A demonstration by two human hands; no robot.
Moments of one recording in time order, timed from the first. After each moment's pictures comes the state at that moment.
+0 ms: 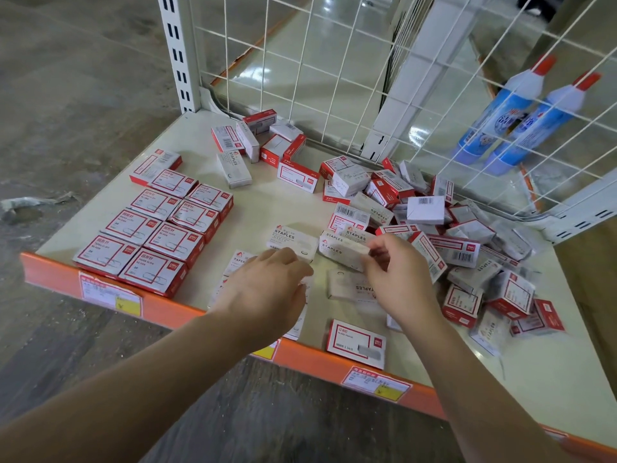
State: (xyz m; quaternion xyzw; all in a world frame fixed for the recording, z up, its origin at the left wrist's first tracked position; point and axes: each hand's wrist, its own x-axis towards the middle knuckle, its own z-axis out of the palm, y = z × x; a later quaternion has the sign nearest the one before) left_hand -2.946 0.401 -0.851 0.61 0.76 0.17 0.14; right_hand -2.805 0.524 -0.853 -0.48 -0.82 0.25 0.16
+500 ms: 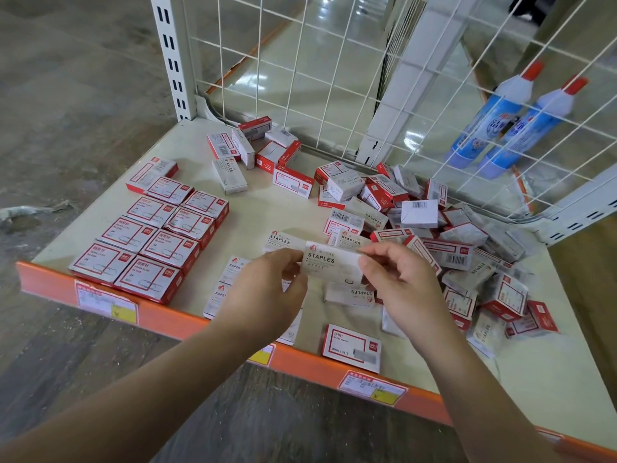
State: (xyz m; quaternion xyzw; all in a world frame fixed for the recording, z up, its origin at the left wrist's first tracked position) left_hand -2.935 0.404 -0.846 0.45 0.77 0.40 0.23; right_hand -2.795 0.502 -0.827 -0.43 -0.75 0.45 0.23
